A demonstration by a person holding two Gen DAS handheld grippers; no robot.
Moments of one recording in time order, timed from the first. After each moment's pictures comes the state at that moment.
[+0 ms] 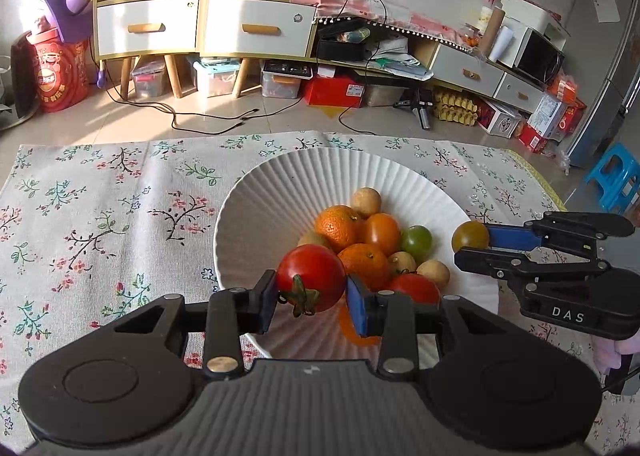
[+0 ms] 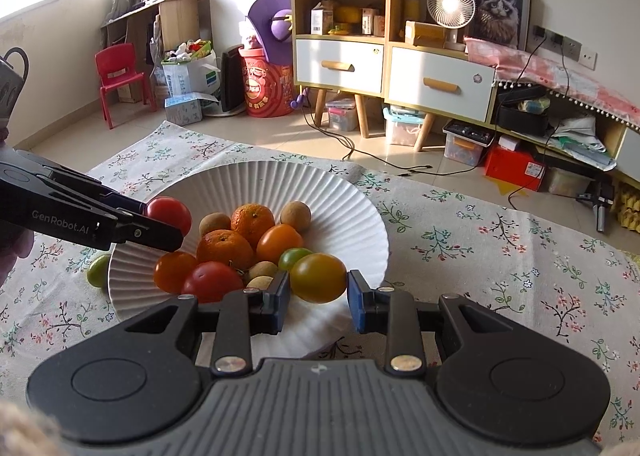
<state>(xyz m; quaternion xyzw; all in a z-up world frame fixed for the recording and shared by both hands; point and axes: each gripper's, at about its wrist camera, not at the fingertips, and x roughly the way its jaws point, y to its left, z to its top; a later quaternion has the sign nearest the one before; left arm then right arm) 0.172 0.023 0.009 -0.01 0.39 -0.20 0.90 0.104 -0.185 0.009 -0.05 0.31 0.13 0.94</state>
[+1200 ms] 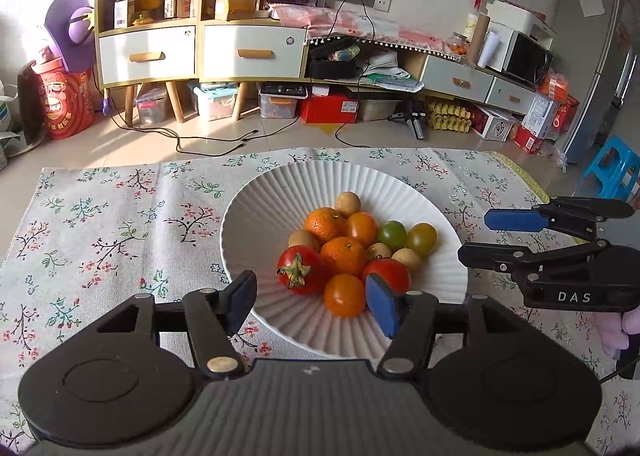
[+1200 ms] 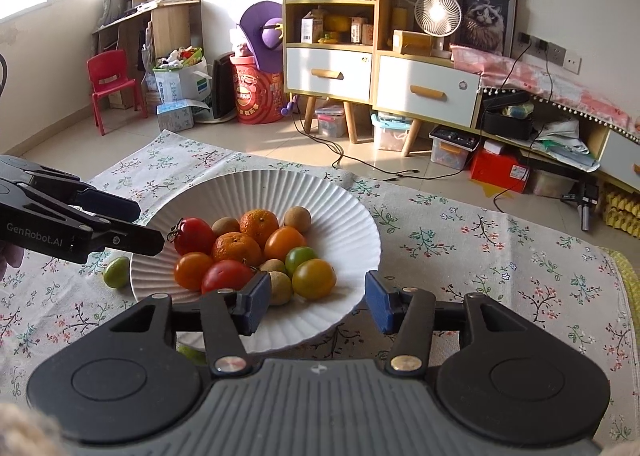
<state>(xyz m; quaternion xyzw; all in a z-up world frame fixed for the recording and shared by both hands) 0.135 0.024 0.029 0.01 0.36 -0.20 0.91 0.083 -0.182 0.024 -0.05 0.30 0.11 0.94</state>
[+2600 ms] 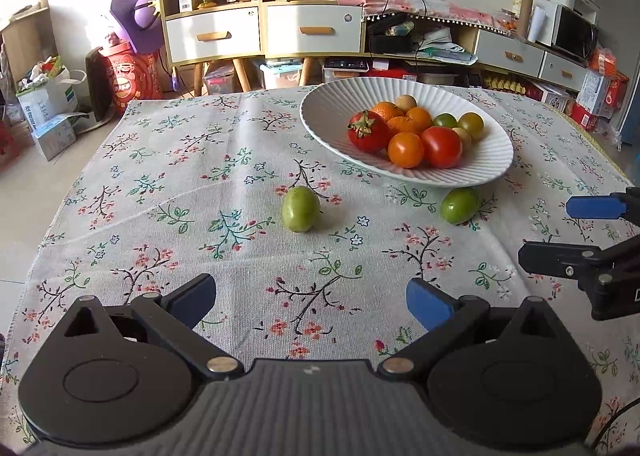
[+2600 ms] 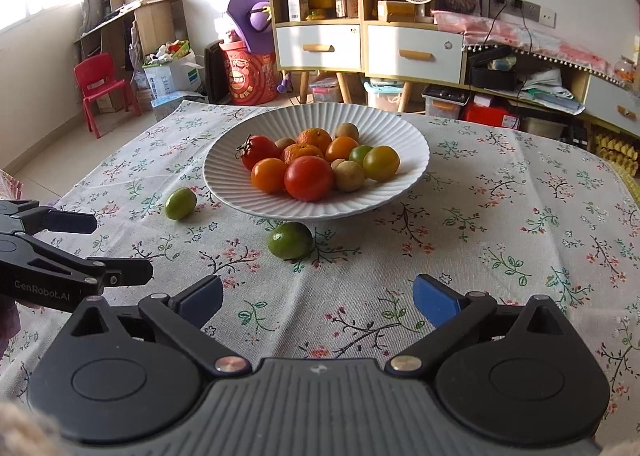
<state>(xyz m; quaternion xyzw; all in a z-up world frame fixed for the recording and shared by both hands) 0.053 0.050 -0.021 0.05 0.37 -0.10 0.92 0.015 -0.149 -0.015 0.00 0.33 0.08 0.94</state>
